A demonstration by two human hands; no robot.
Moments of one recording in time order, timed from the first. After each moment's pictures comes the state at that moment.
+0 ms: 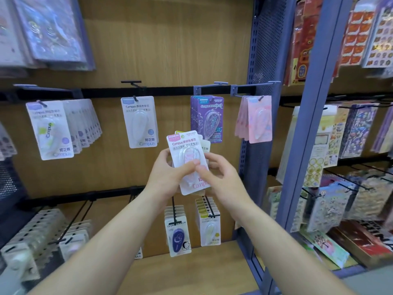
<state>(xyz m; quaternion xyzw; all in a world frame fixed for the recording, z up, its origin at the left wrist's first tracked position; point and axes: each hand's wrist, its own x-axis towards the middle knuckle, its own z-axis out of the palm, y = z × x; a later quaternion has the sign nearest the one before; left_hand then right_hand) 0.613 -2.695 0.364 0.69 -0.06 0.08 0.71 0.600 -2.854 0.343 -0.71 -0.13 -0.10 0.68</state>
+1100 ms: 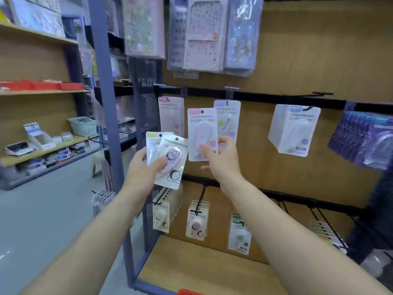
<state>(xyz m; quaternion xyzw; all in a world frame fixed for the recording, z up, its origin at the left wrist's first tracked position) 0.499 -2.334 0.344 0.65 0.11 0.31 0.69 0.591 -2.502 0.380 -0.67 -0.19 -0.03 0.71</state>
